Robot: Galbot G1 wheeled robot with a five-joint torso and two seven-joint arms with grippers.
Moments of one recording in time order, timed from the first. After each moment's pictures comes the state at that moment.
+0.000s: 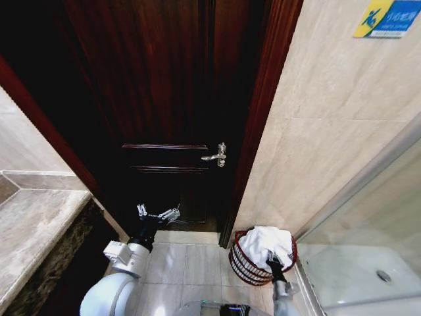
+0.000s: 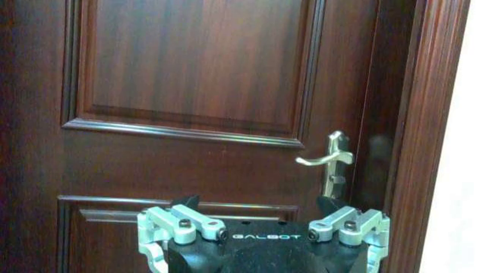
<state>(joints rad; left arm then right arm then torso) 1.76 -1.52 -0.60 -2.49 -0.18 0.22 0.17 -1.38 1.42 0.50 1.06 0.64 0.65 -0.26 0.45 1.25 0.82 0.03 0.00</state>
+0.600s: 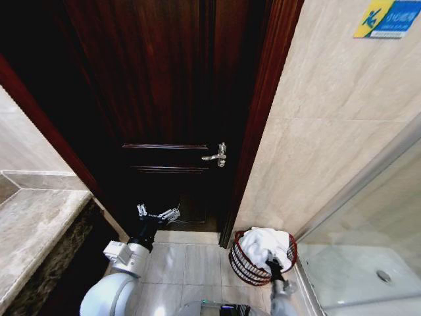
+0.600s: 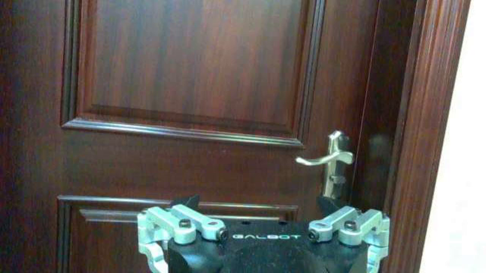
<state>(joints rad) 1.76 -1.52 -0.60 -2.49 -0.18 0.22 0.17 -1.27 1.36 0.51 0.92 0.64 0.54 -0.12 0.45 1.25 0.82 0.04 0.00</state>
